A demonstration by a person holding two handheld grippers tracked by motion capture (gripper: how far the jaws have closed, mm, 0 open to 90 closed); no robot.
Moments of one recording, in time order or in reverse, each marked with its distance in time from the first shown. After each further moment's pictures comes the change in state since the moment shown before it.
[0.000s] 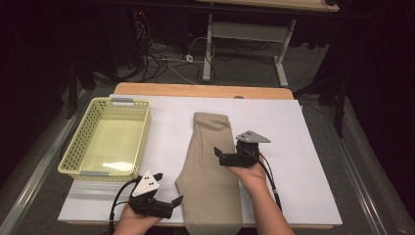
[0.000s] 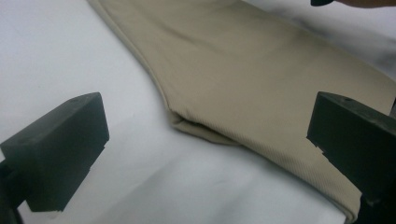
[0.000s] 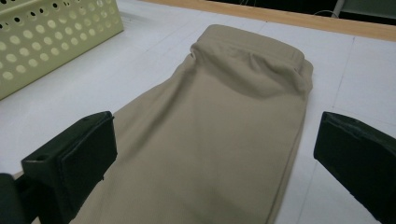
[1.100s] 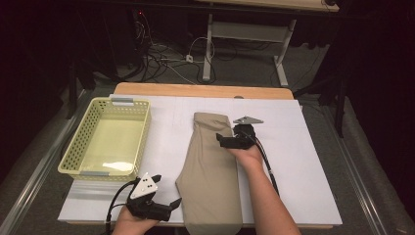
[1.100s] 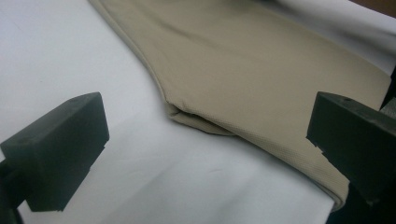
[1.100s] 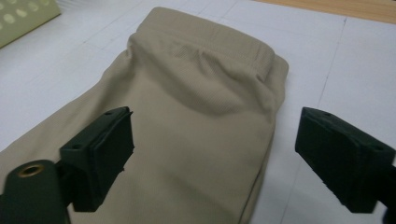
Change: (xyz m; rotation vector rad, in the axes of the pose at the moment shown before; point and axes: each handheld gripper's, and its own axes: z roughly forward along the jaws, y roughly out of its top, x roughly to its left) left arm -0.006 -0.003 -0.013 0.017 0.001 0.004; right arm -0.043 0.019 0.061 0.106 -0.041 0.024
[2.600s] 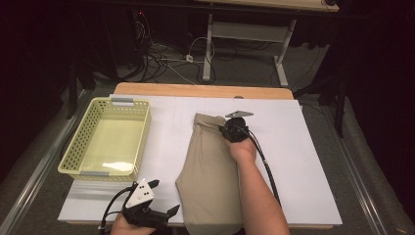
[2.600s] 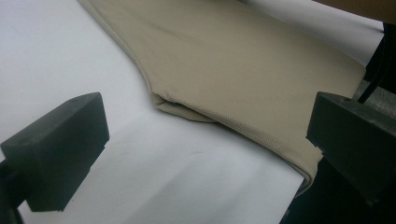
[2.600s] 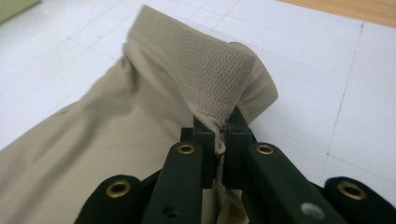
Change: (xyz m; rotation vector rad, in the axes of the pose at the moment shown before) left arm -0.010 -0.004 -0.014 -0.005 -0.002 0.024; right arm 0.007 0.015 0.019 0.055 -0.024 -0.035
